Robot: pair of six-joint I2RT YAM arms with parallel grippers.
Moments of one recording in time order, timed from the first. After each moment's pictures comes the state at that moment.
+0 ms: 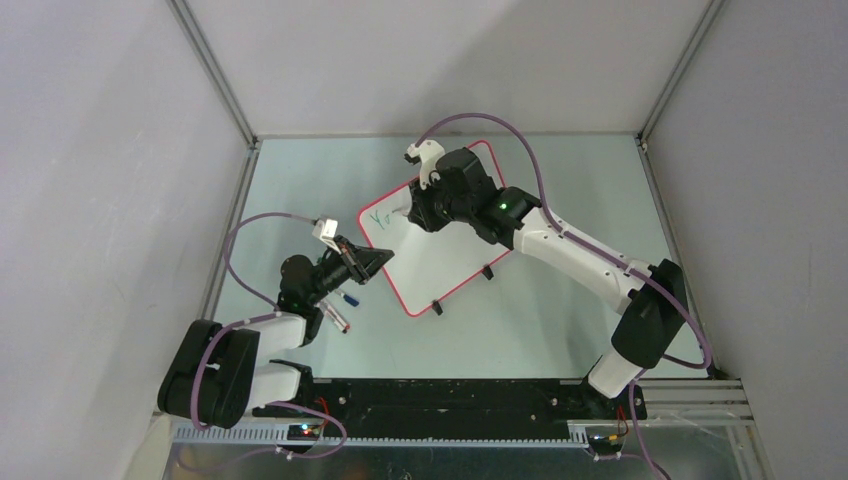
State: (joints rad) left arm -0.22 1.24 0.19 1.06 0.61 -0.66; right arm 0.83 1.64 1.54 -0.41 -0.08 0.14
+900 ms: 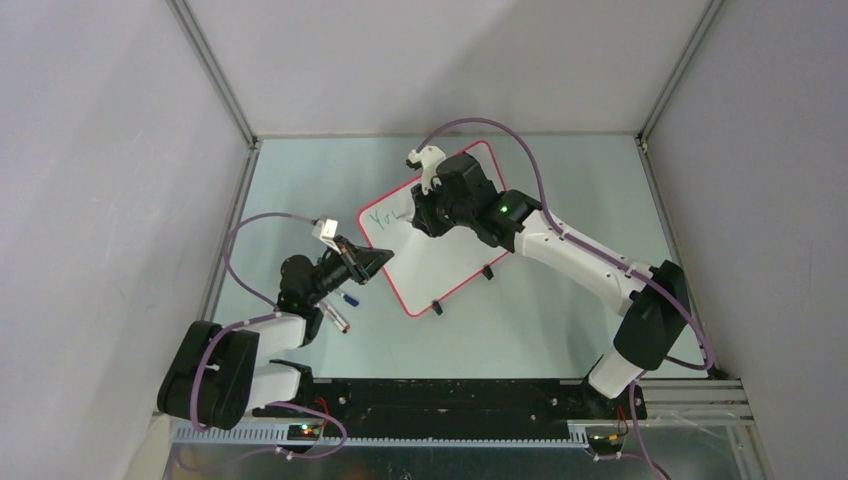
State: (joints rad) left arm -0.22 1.23 0.19 1.05 0.61 -0.65; right arm 0.83 1.63 1.52 -0.44 -0.07 0.14
